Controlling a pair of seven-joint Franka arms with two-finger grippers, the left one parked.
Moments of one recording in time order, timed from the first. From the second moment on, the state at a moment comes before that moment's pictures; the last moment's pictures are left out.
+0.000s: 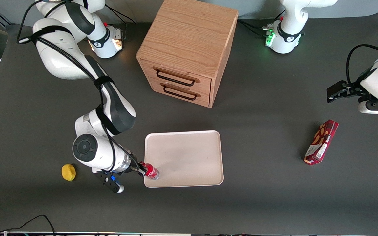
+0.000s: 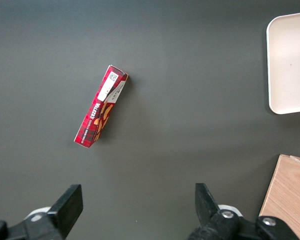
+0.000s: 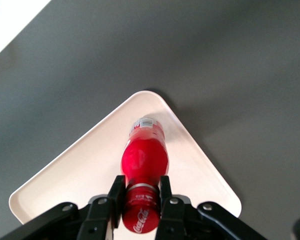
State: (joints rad) arm 0.20 0.93 0.29 -0.94 -0.12 1.92 1.05
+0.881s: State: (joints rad) arm 0.02 0.42 0.42 -0.94 -0.16 1.26 0.65
